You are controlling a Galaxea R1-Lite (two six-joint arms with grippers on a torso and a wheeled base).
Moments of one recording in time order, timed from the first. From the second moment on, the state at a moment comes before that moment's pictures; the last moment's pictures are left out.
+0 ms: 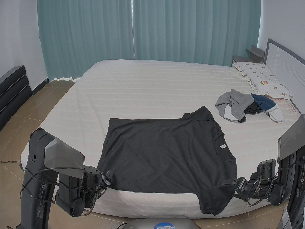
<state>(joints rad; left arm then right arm) -0.38 2.52 -0.34 -1.55 0.33 -0.86 0.12 2.29 -0.02 -1.47 0.27 0.88</state>
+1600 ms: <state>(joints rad) -0.33 2.52 -0.28 -1.55 0.30 -0.91 0.03 2.44 -0.28 -1.46 0.18 0.59</state>
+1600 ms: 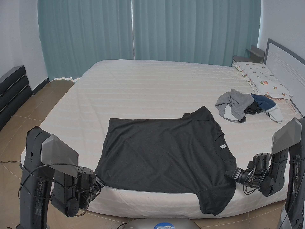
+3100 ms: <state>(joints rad) -0.32 2.52 -0.30 -1.55 0.32 -0.90 -0.08 2.34 -0.39 -1.21 0.44 0.33</state>
